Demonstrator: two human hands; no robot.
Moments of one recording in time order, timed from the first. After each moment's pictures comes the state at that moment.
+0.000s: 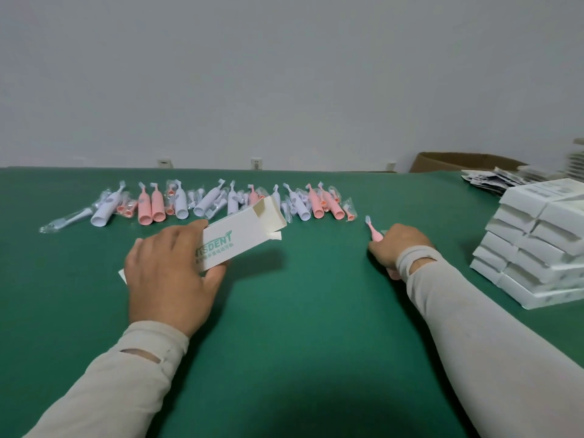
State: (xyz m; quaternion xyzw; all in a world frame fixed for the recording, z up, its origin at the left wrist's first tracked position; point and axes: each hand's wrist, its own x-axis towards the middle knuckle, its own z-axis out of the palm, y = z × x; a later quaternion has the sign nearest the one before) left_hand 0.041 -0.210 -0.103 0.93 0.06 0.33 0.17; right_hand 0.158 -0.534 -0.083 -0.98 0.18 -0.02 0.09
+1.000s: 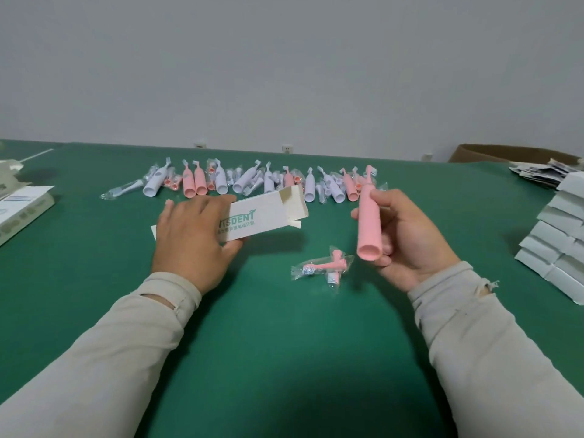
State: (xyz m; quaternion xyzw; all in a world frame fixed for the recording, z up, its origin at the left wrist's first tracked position) left_hand 0.038 -0.172 -0.106 0.94 0.01 0.30 0.13; right_hand 0.064 -0.445 -0.068 -0.57 -0.02 0.08 0.82
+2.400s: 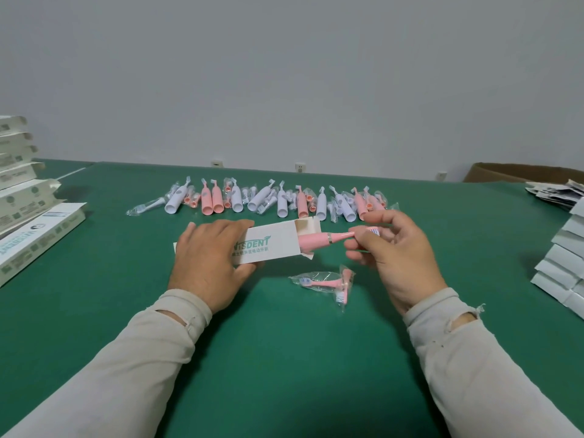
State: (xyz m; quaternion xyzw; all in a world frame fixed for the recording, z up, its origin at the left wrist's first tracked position) left_hand 0.029 -0.168 -0.106 0.95 -0.01 0.28 0.15; right_hand 0.067 -0.431 -0.083 -0.64 -0.10 -0.09 0.76
